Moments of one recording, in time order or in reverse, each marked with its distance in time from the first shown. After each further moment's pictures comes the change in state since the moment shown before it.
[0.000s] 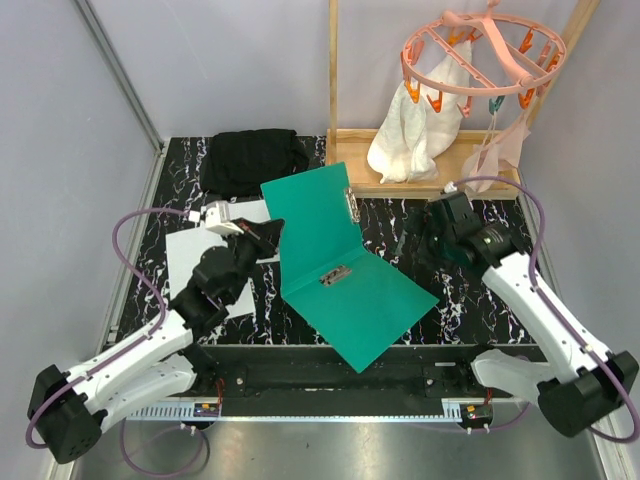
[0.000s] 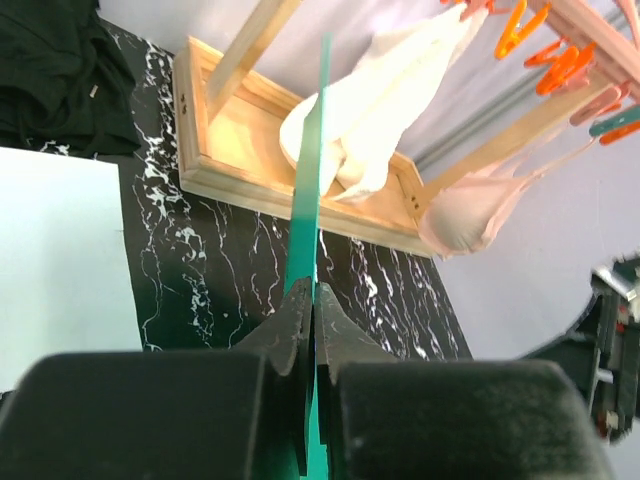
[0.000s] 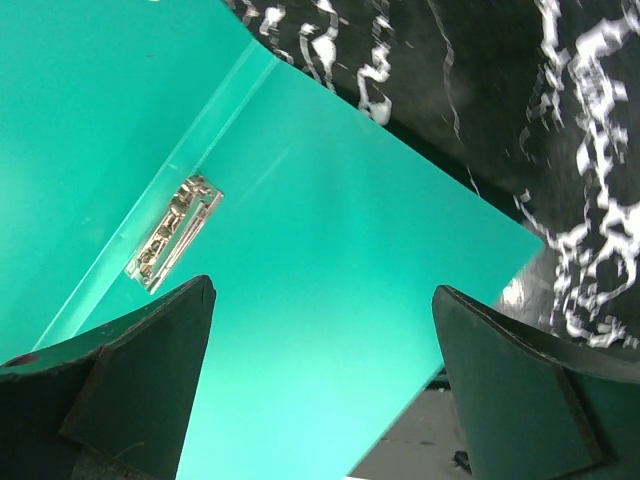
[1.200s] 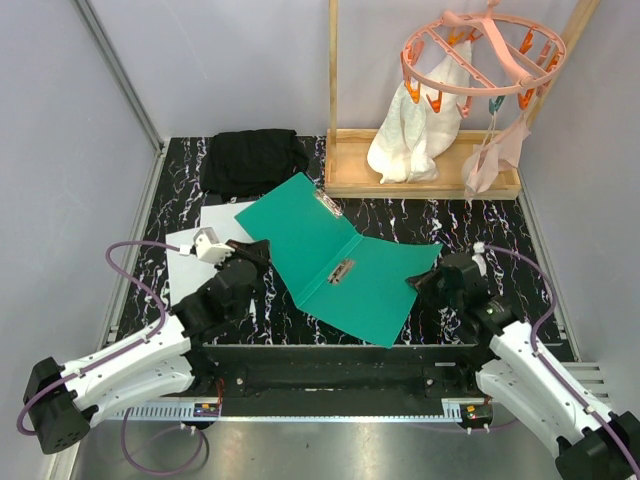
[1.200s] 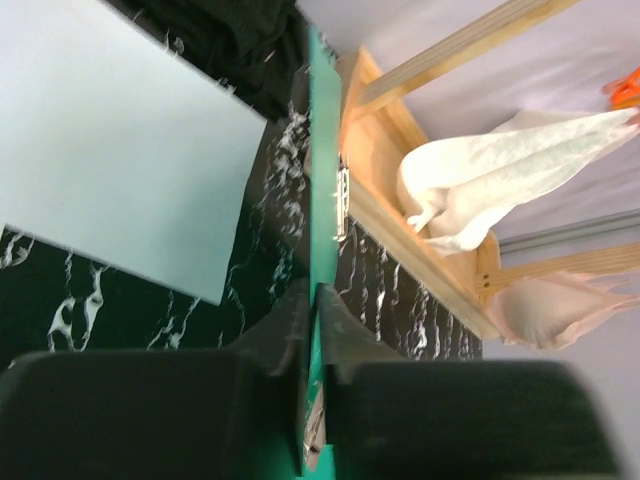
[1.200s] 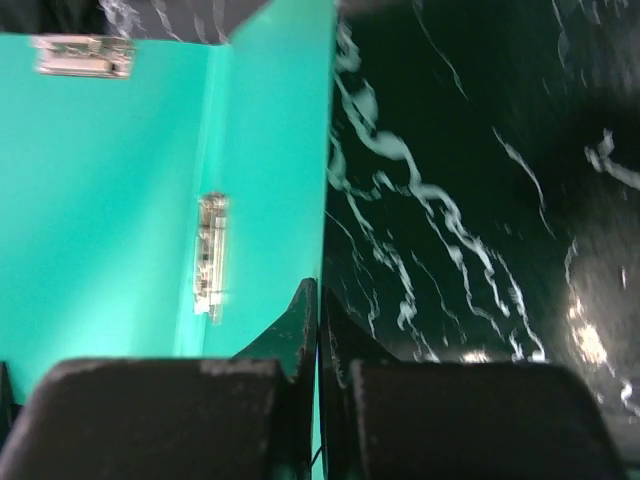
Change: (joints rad) left arm -0.169 -0.034 -0.027 -0.320 -0.486 -0.413; right arm 0.000 -0.459 -0.683 0.432 0.011 0.542
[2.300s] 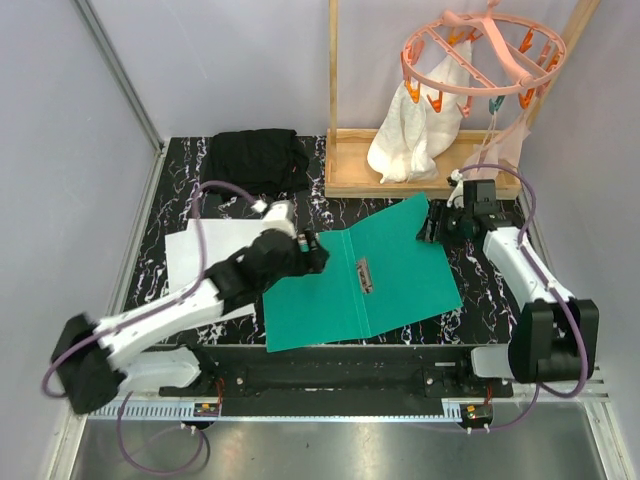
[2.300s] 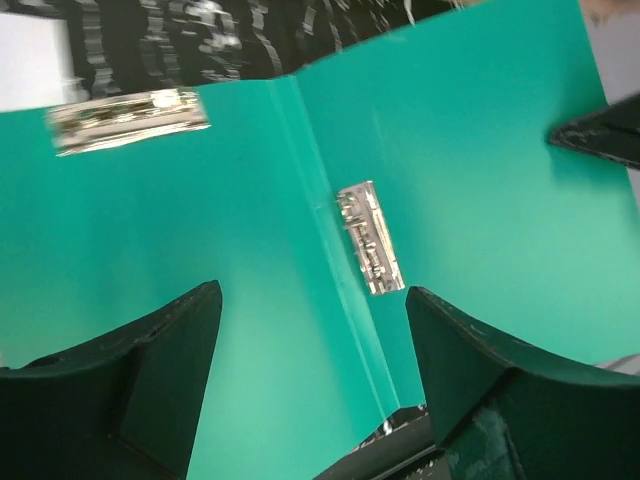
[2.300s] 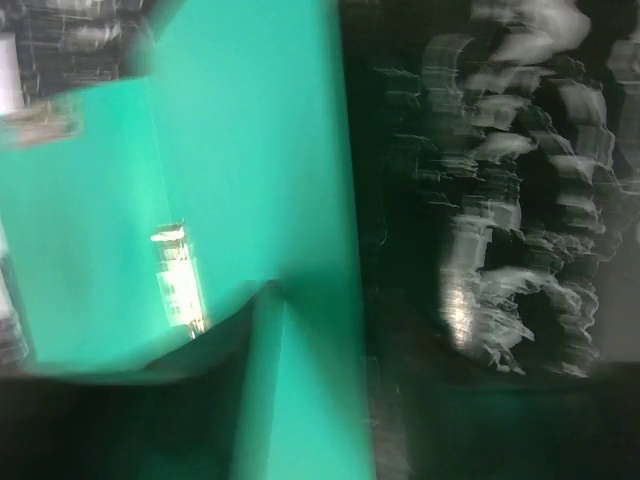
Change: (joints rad) left arm 0.003 0.258 0.244 -0.192 0.539 0.391; right arm -0.406 0.660 0.518 -0.006 -0.418 -1.064
